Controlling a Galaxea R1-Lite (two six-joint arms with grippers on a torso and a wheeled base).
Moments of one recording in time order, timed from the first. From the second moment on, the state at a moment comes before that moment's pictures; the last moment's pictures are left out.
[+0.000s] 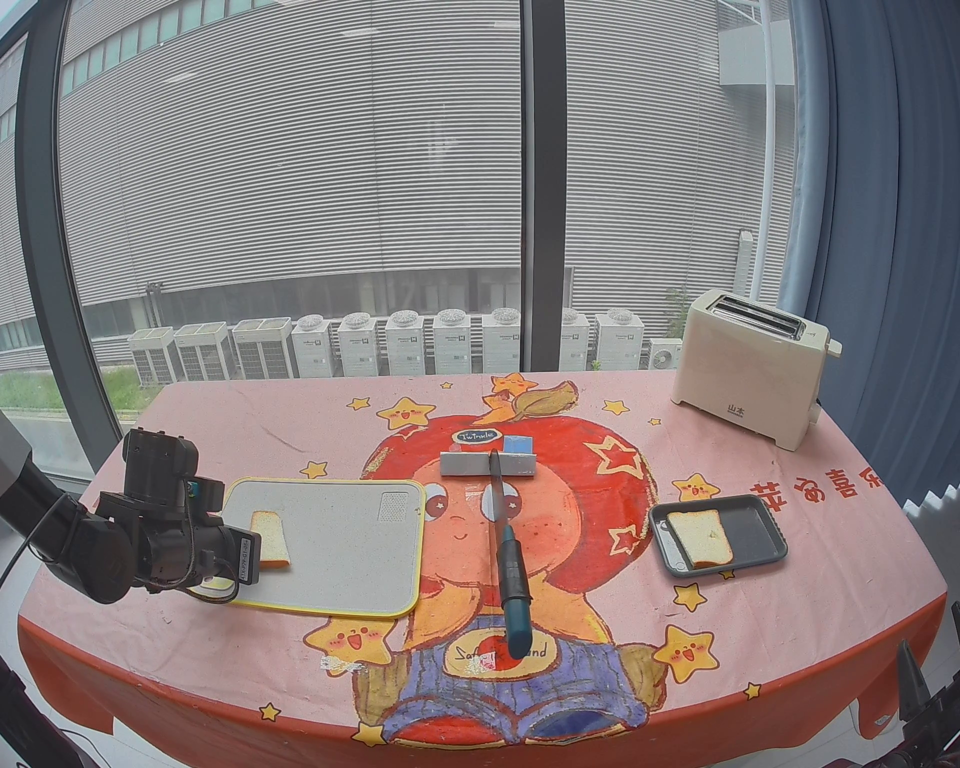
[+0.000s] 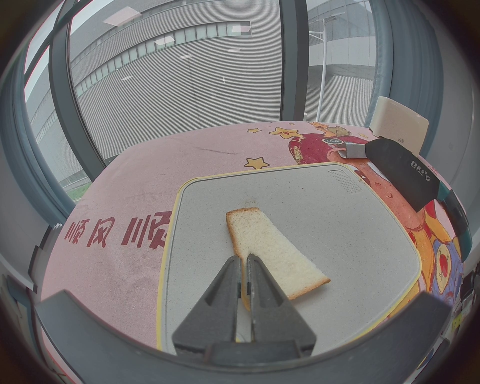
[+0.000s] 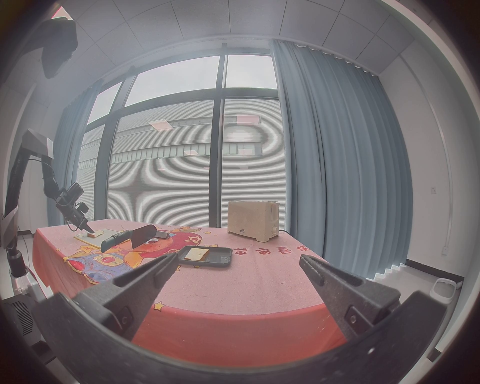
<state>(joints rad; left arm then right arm) -0.12 1.83 -0.59 -0.47 0.00 0.03 0.00 0.02 -0.02 0.00 0.01 -0.01</state>
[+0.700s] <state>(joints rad) -0.11 1.69 -0.57 -0.46 0.00 0.03 0.00 0.02 -0.02 0.00 0.01 -0.01</state>
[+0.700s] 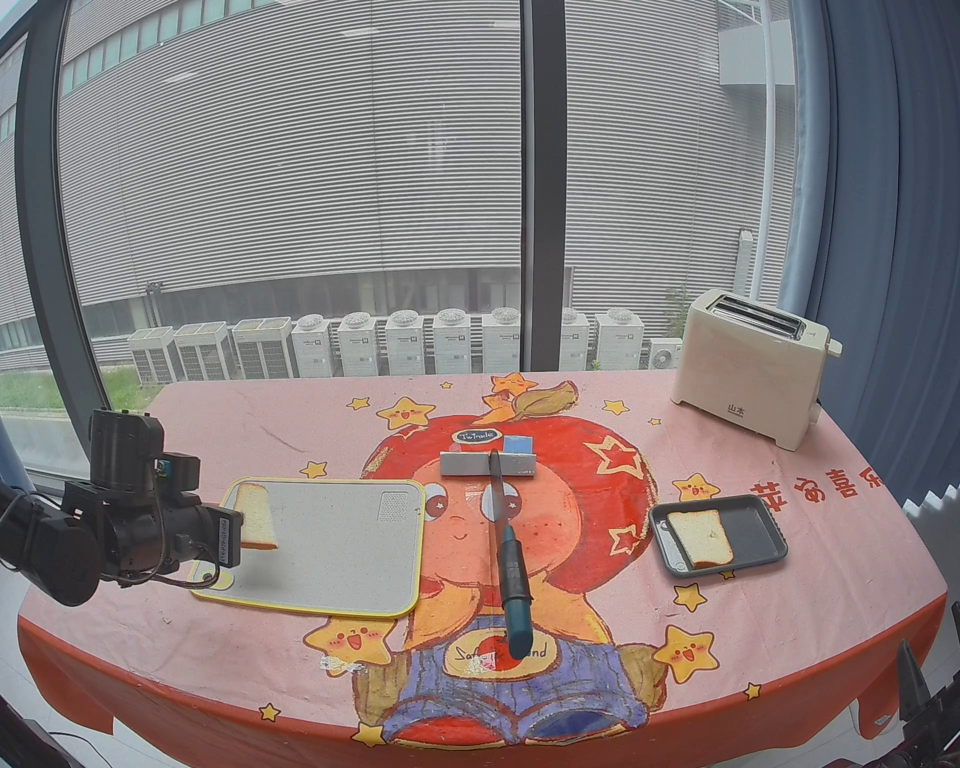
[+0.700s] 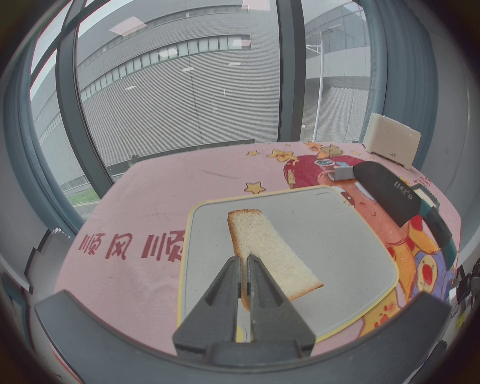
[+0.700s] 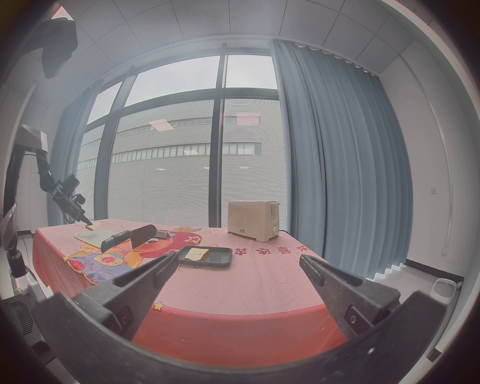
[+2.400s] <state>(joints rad) -0.11 1.36 -0.53 -0.34 -0.01 0.03 0.00 0.02 -0.02 0.00 0.01 -0.01</state>
